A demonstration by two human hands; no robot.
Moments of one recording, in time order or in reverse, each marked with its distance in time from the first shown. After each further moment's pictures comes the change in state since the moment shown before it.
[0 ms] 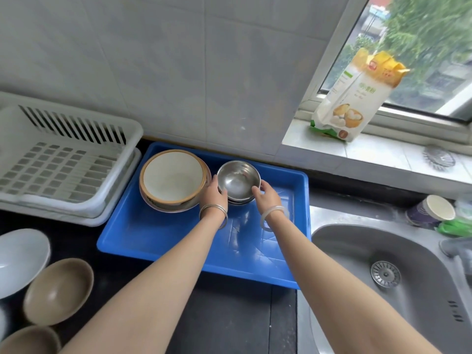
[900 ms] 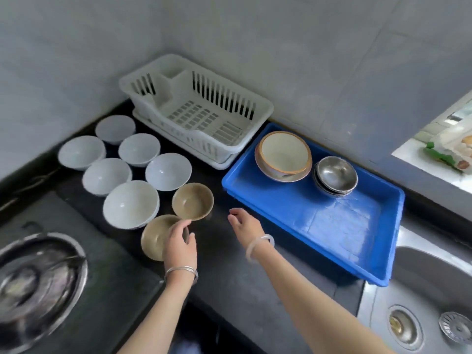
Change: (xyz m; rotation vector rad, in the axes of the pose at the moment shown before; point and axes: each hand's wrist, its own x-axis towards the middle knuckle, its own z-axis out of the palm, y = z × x) left_hand -0.219 -0.228 -0.145 -0.284 0.559 -0.339; right_hand -0.216 -0.035 0.175 -0.182 -0.588 -0.227
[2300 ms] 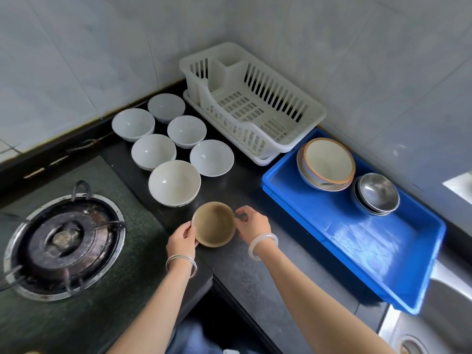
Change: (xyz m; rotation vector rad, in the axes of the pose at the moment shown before) left_hand 0.025 -0.081 -0.034 -0.515 0.038 -0.485; right_hand 0.002 -0.036 0.069 -0.254 -0.027 0.004
